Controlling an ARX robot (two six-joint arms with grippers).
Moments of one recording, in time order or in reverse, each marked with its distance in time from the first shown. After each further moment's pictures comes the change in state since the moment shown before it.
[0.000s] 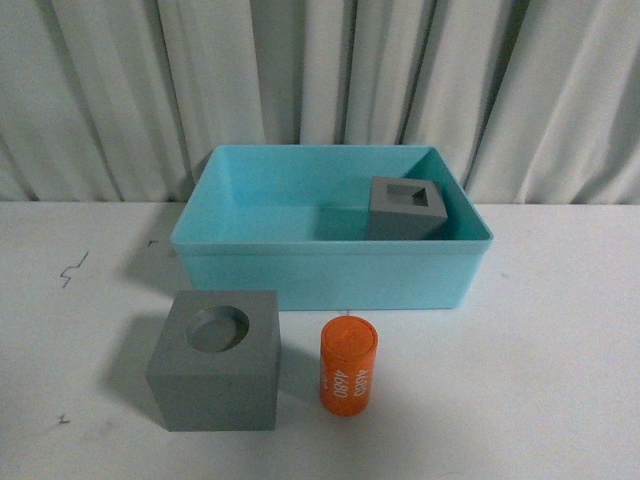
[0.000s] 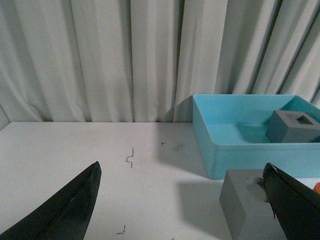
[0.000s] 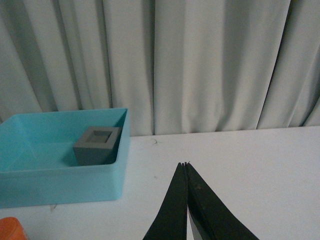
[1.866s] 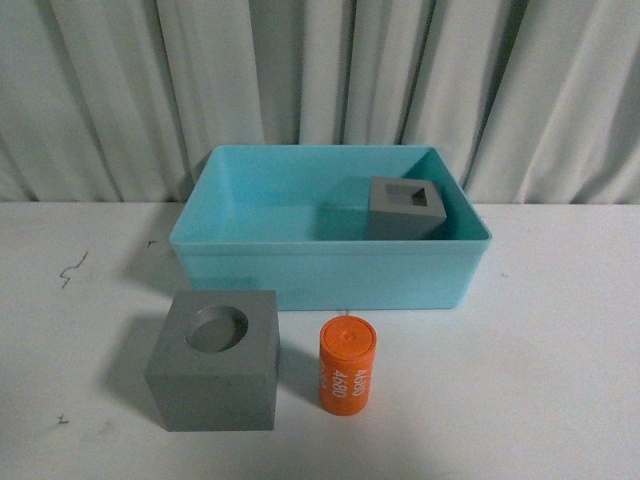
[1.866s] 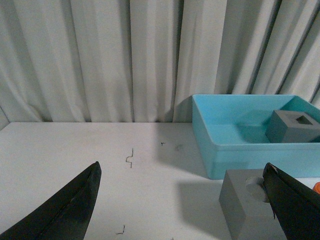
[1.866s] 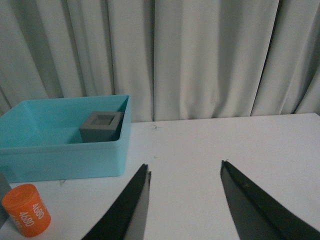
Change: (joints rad) left arm 0.000 0.000 0.000 0.001 0.000 0.000; right arm 0.000 -0.735 -0.042 -0.690 -0.001 -0.001
